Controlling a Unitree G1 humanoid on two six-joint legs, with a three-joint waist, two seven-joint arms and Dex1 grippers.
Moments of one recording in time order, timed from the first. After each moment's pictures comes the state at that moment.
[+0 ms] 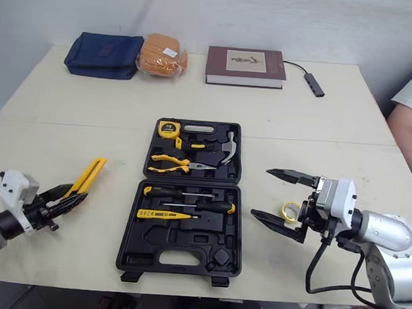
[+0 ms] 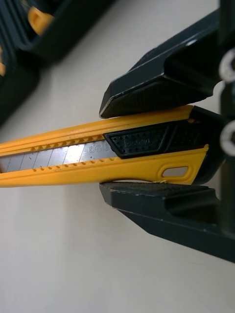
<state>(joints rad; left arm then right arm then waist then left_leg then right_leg) 0.12 0.71 0.49 -0.13 -0.49 0.30 -0.82 -0.01 -0.75 -0.25 -0.35 0.60 0.05 1.13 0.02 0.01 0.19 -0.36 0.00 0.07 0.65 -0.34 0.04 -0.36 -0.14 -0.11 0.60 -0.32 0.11</state>
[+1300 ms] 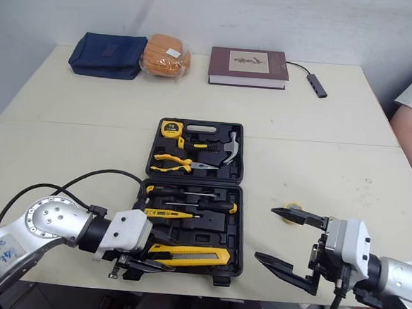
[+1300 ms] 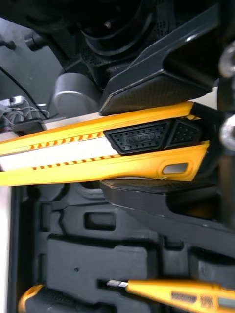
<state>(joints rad) -0.10 0.97 -0.18 -0.76 -0.43 0.59 -1.01 0.43 -0.79 -0.45 -0.70 0.73 0.22 1.06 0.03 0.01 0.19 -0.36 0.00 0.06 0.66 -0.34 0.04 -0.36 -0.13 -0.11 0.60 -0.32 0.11</state>
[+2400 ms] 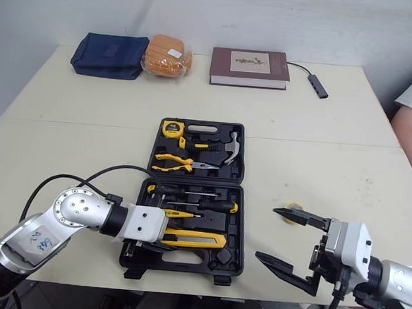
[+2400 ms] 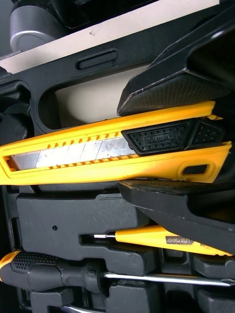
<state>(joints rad) -0.29 0.89 -0.36 -0.58 -0.16 0.46 -1.01 0.41 -0.76 -0.44 -0.70 0.69 0.21 1.06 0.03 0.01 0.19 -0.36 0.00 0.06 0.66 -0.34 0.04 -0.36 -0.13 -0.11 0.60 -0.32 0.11</state>
